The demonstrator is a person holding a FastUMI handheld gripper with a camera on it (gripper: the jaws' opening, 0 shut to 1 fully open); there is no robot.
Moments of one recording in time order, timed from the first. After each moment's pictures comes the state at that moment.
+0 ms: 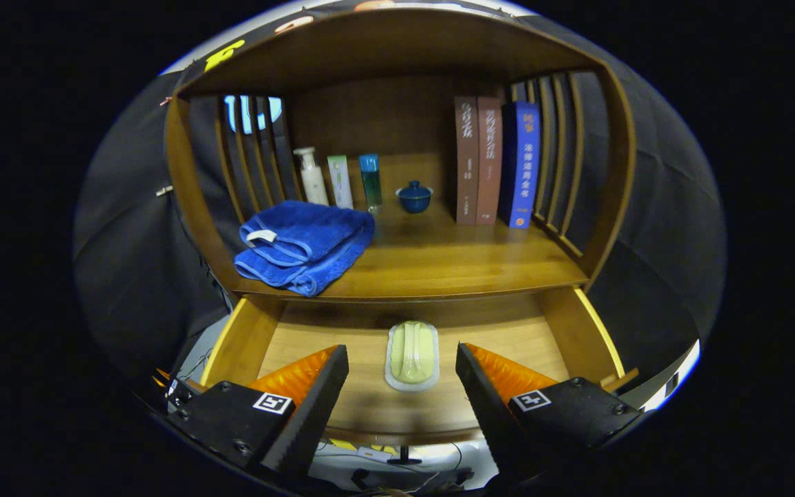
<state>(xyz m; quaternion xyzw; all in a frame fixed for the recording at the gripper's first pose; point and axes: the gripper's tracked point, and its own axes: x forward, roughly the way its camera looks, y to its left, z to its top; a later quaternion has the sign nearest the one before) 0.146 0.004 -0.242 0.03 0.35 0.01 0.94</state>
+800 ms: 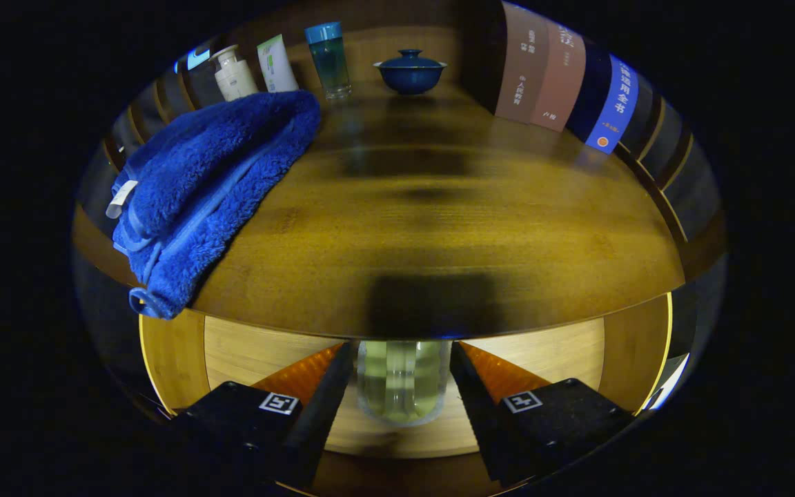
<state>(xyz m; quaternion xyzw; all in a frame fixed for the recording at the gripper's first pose) 0.209 -0.009 -0.367 0.01 0.56 -0.01 0.83</state>
